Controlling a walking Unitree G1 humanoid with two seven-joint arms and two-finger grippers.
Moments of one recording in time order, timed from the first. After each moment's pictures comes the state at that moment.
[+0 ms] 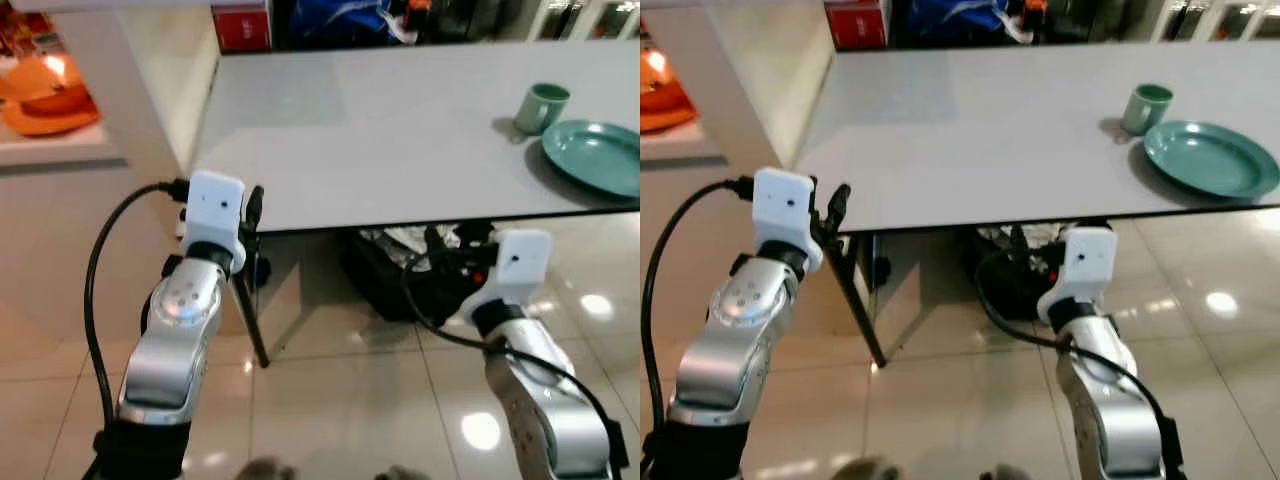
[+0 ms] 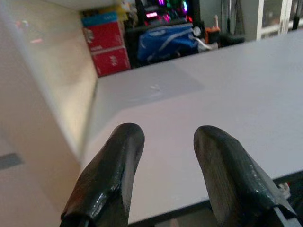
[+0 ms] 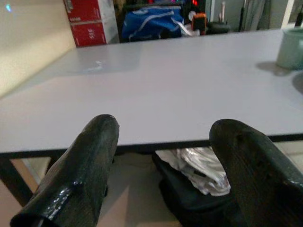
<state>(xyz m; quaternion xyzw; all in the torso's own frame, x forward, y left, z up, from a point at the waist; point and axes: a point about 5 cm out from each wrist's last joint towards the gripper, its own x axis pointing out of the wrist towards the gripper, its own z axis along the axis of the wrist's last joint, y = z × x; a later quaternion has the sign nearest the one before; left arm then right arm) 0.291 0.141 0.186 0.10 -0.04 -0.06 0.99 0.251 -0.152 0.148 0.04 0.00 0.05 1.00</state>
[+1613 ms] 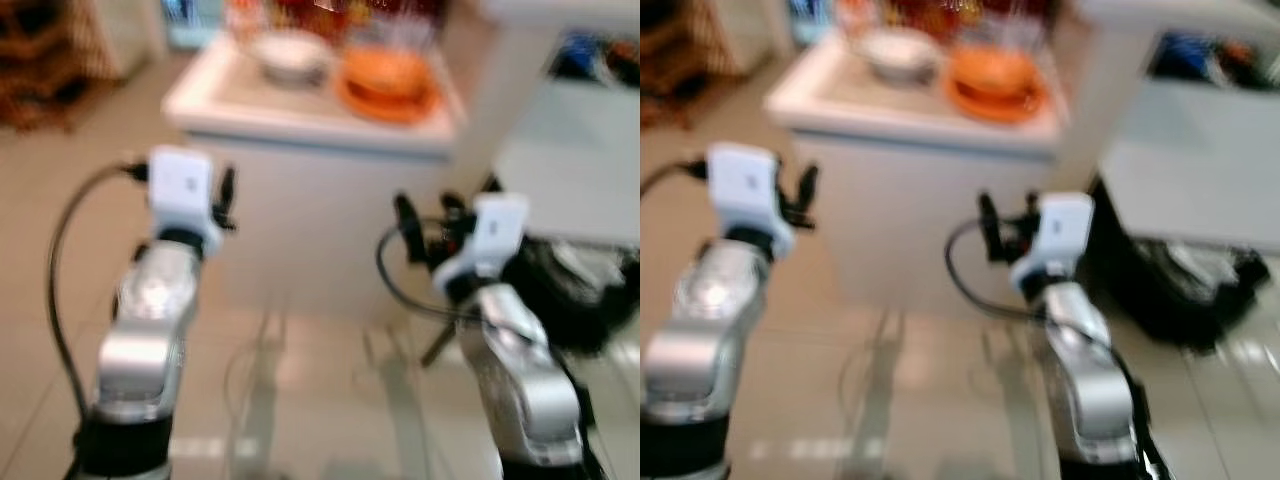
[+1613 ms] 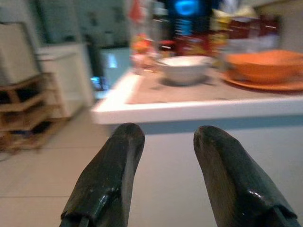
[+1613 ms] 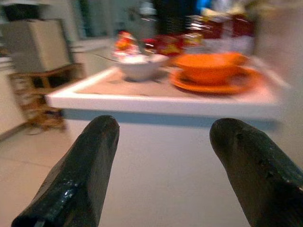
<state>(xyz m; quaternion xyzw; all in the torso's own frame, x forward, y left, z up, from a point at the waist) 0.290 0.161 0.209 0.09 -0.06 -0.01 0.99 0.273 -0.121 0.178 0.07 -0.07 0.12 0.99</state>
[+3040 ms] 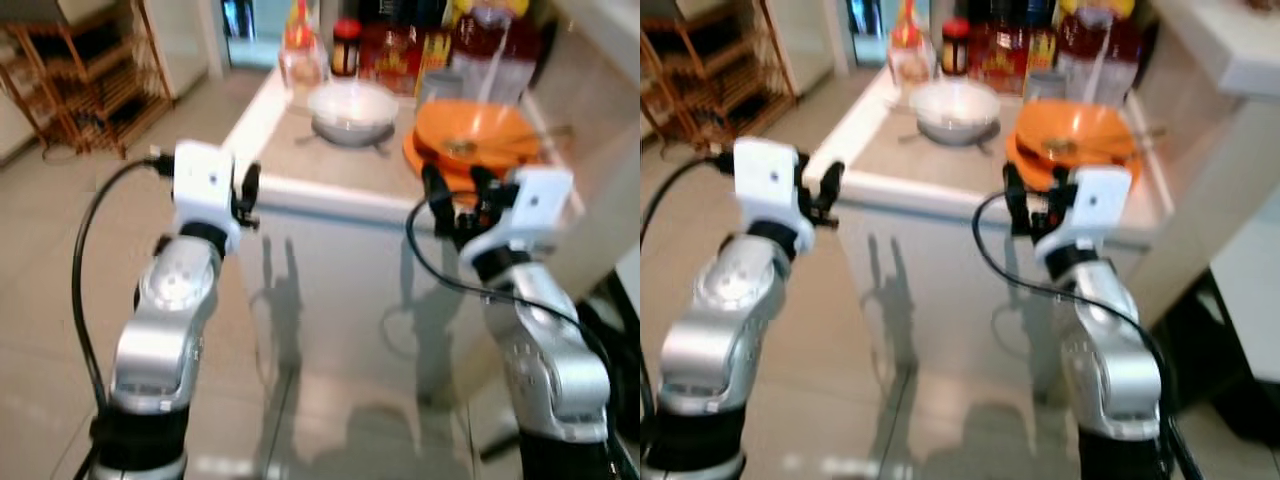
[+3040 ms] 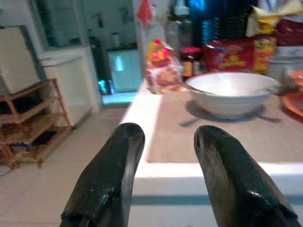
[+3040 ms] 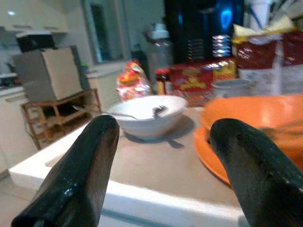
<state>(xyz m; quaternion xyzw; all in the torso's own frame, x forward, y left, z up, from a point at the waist) 0.293 0.144 0.213 0.07 -0.06 -0.05 0.99 0.279 -0.140 0.199 0.09 -0.10 0.11 0.99</state>
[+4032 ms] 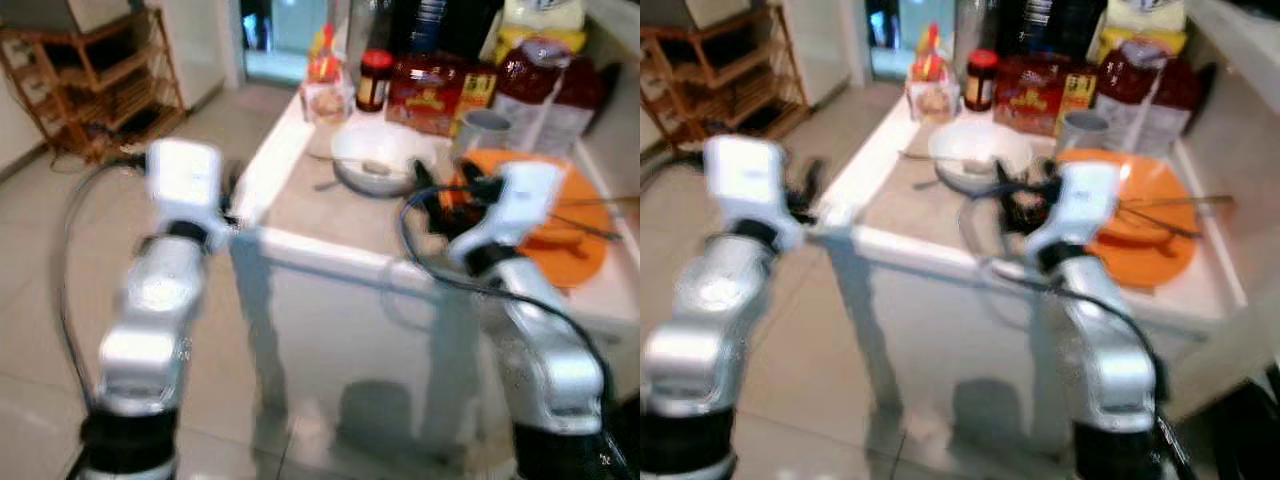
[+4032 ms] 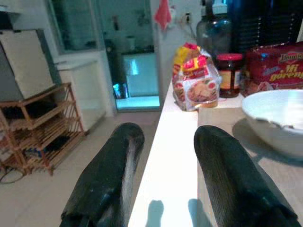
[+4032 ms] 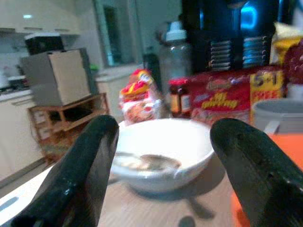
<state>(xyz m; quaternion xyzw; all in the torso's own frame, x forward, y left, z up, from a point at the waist) 0.292 0.147 0.214 0.08 -0.06 -0.05 0.99 0.284 -0.144 0.199 0.10 -0.10 0.11 0.98</state>
